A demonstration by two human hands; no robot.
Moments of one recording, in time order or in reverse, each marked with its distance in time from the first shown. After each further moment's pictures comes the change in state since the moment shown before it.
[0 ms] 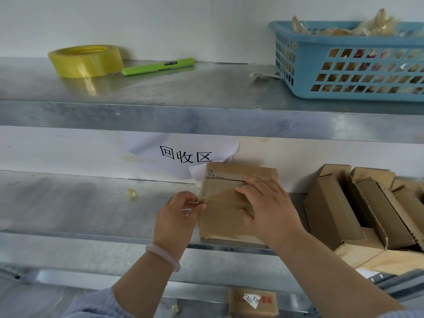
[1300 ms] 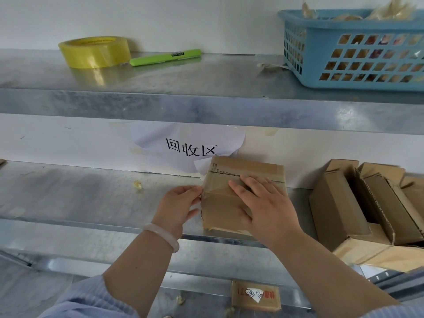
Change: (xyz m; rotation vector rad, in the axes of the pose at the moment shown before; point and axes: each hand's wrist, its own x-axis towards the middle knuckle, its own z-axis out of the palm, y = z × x) left_hand 0.015 0.018 -0.017 -0.691 -0.166 -0.692; right_hand -0.008 -0.009 0.016 -0.050 0.041 -0.032
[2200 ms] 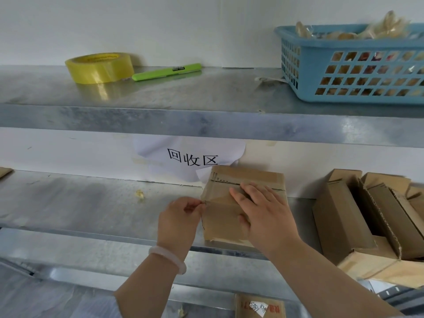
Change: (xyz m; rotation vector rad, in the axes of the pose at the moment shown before) left_hand -0.007 -0.014 0.005 0.709 0.265 0.483; right_hand 0.008 0.003 0.005 -0.012 -0.037 0.023
